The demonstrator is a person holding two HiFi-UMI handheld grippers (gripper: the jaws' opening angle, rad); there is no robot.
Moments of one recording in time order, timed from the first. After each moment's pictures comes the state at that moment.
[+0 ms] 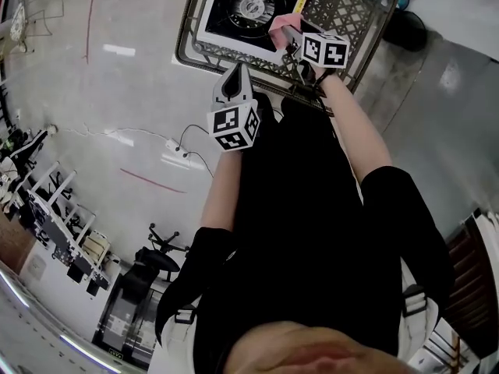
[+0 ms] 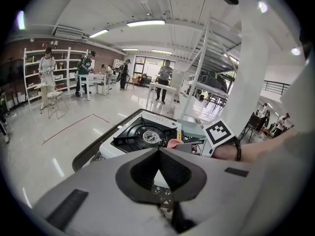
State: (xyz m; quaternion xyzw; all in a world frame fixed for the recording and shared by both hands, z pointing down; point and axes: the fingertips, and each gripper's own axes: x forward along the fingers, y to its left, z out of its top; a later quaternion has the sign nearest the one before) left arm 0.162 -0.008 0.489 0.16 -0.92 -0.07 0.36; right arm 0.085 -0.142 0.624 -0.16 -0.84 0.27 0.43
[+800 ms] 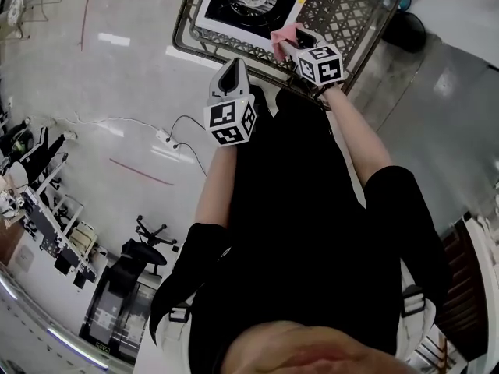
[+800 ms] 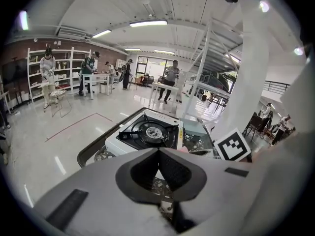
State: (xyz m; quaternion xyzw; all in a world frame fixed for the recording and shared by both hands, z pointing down) left arm 0.184 0.003 0.492 0.15 -0.92 -0.07 0.36; right arm 0.146 -0.107 0.617 -0.29 -0.85 0.13 0.42
